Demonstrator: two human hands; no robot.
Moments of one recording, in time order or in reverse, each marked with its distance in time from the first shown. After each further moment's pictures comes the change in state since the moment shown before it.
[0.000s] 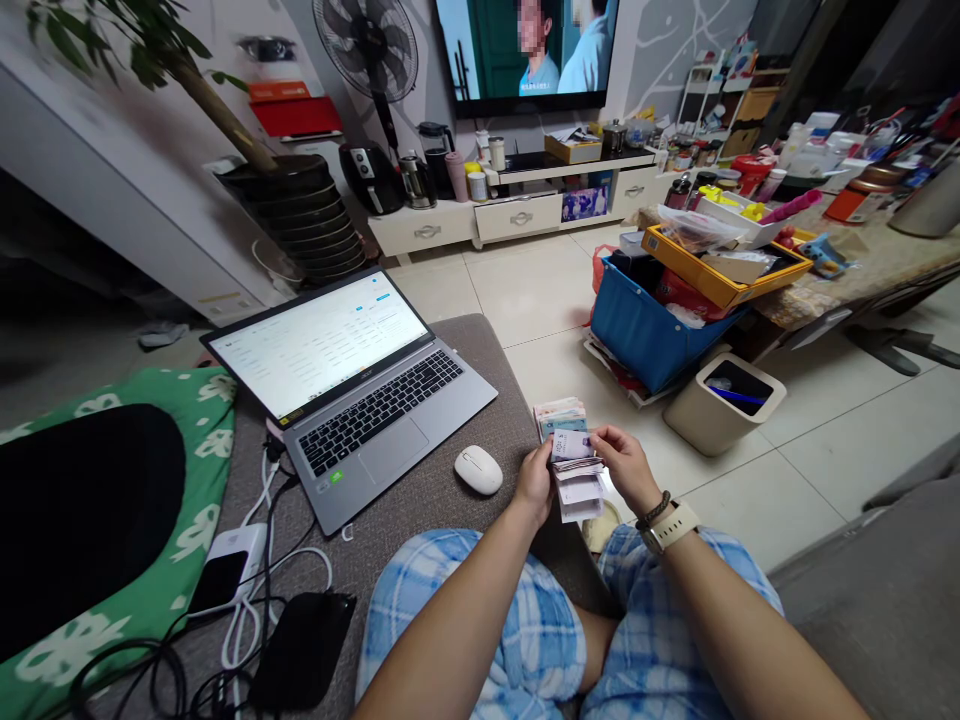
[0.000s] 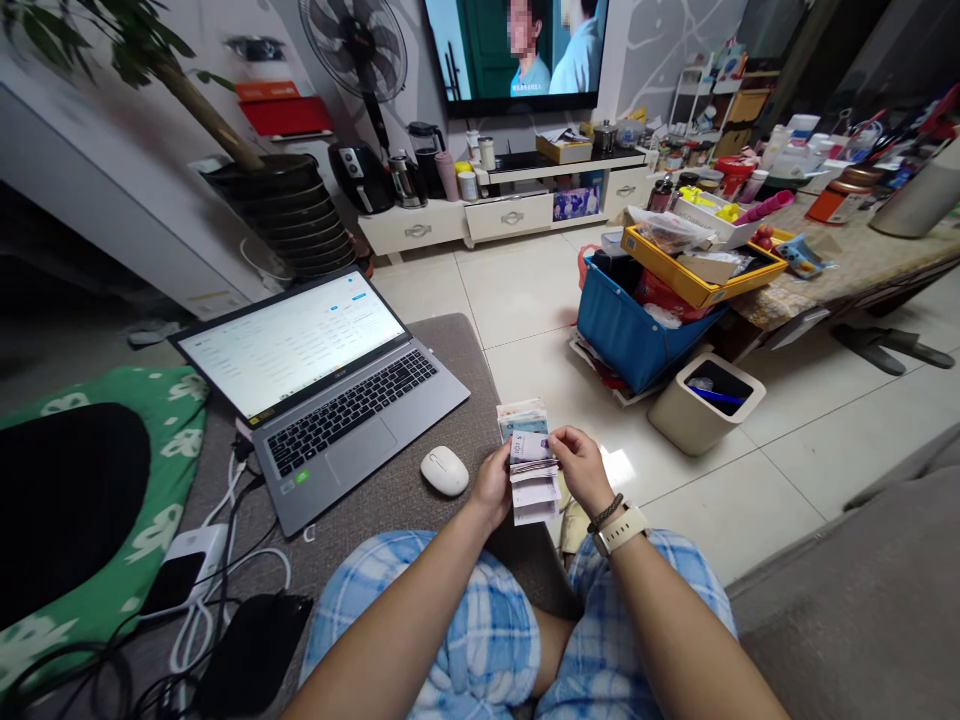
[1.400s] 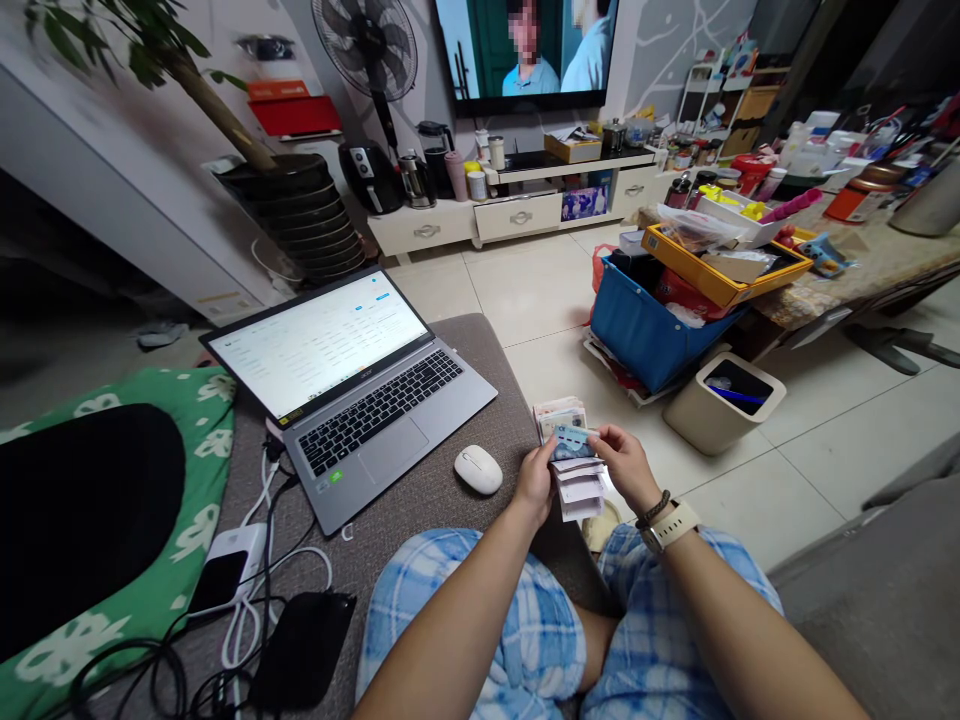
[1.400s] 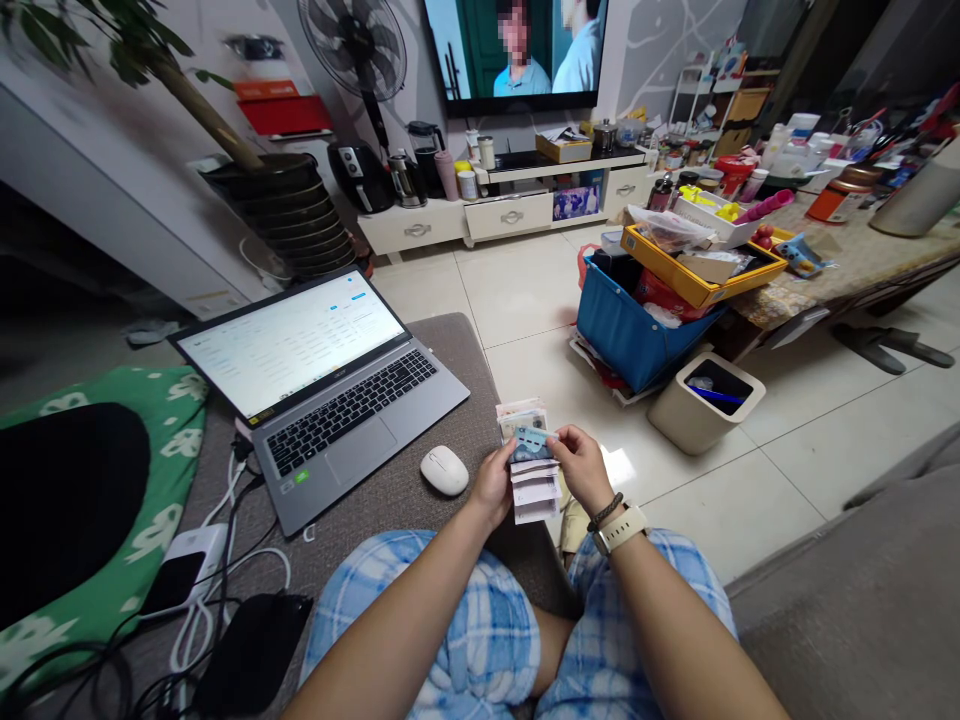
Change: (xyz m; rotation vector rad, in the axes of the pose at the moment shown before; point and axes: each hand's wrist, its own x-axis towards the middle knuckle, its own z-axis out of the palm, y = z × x) left_hand -0.003 0.002 0.002 0.016 0.044 -0.006; right_hand 0.004 0.009 -0.004 -0.048 0.023 0.007
